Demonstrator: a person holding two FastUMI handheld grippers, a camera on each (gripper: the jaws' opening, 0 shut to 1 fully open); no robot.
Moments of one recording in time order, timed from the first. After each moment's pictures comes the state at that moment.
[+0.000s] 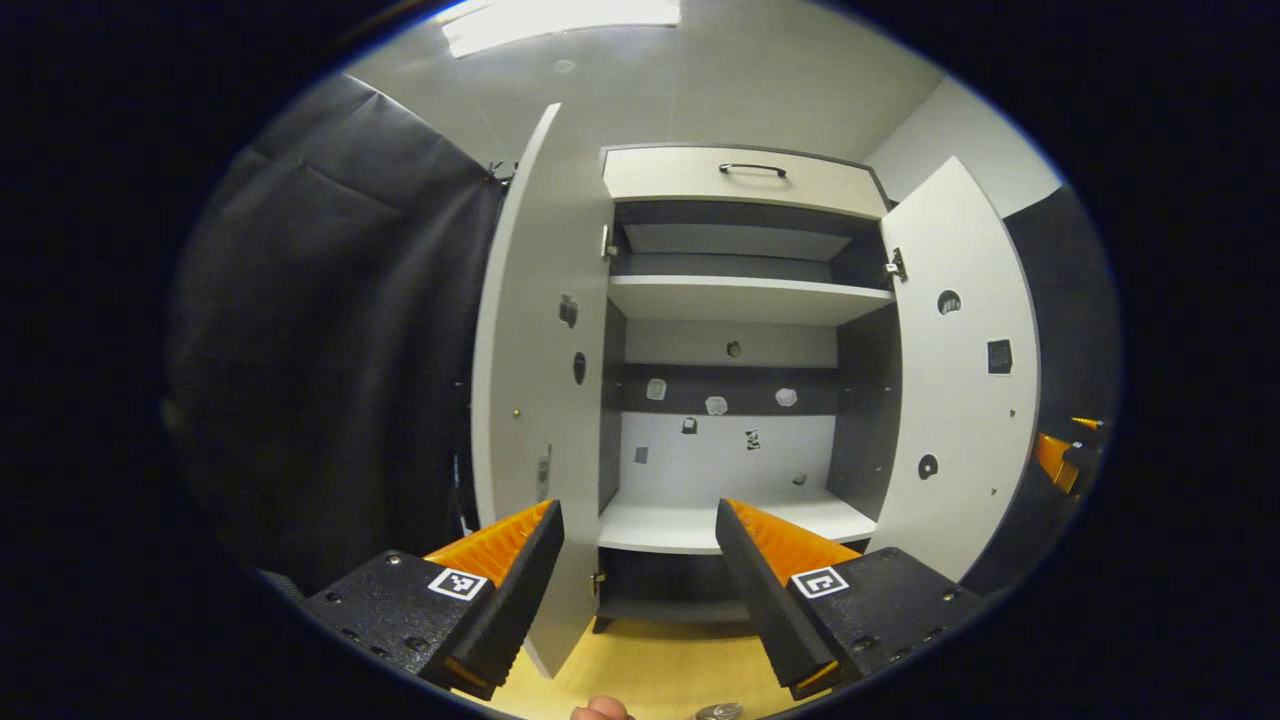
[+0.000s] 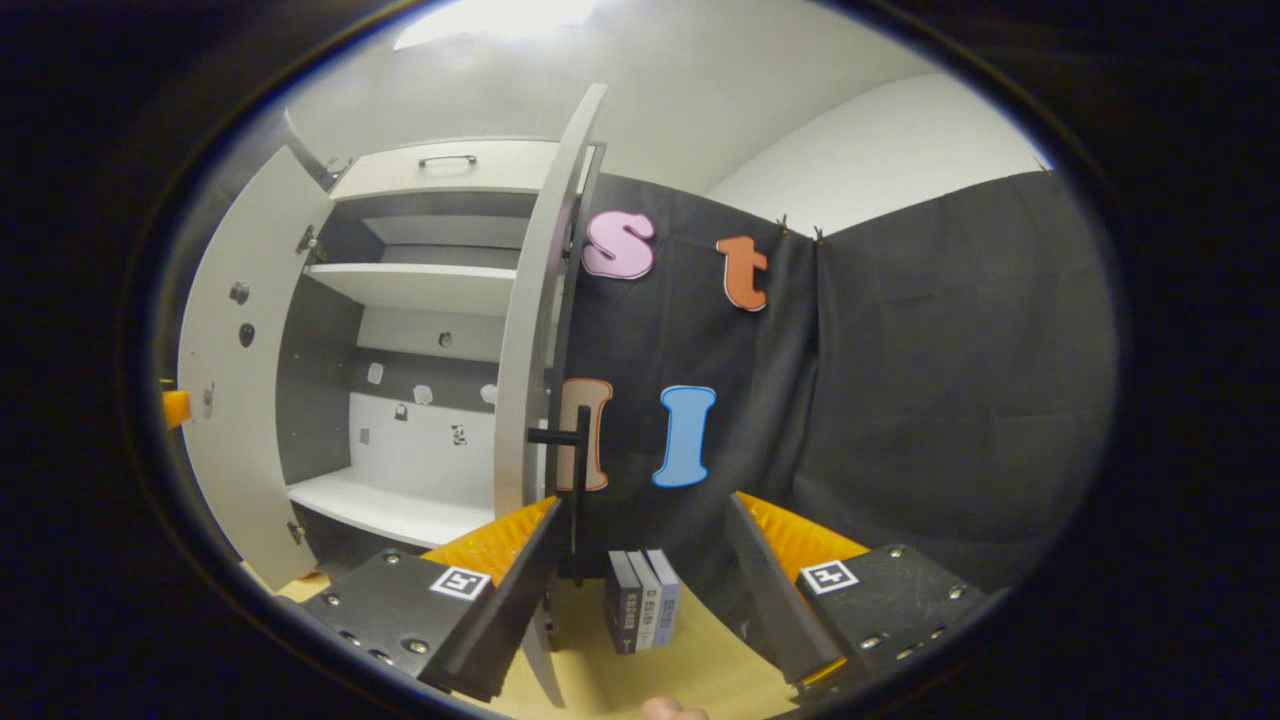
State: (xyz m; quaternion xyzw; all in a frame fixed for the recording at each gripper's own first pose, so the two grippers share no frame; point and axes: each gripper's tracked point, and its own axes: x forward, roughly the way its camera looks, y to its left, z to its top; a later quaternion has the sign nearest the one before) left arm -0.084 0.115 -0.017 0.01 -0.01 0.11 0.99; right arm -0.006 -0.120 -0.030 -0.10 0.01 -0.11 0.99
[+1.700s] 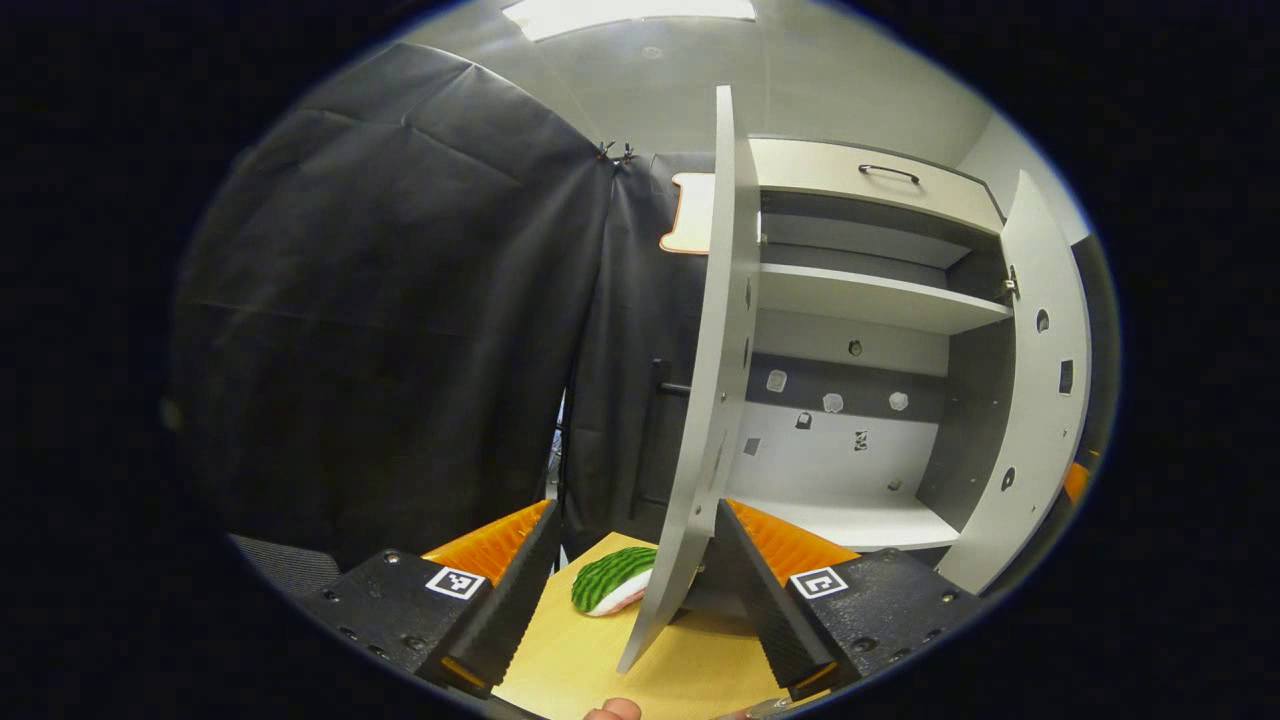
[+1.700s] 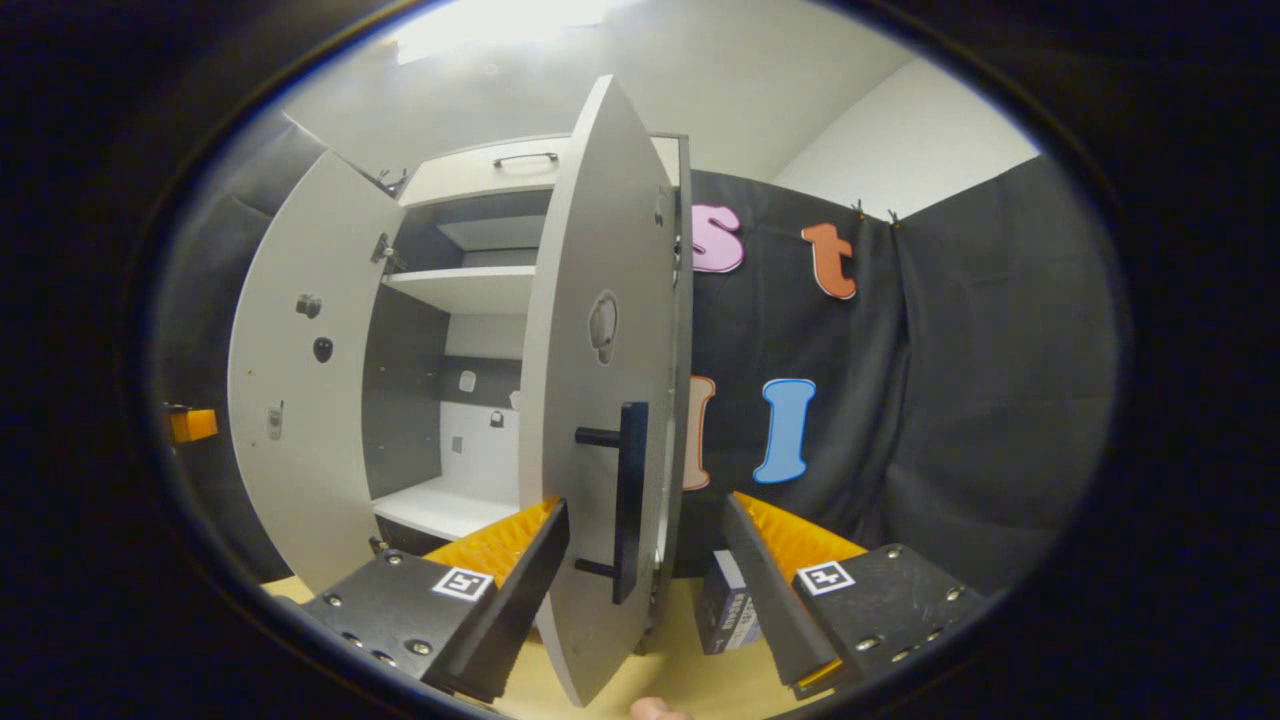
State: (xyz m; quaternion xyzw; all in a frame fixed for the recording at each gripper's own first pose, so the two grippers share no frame) left arm -0.110 0.218 -0.037 -0.03 0.01 0.23 0.97; right arm 0.015 -0.012 -0.050 -0.07 0.03 0.01 1.00
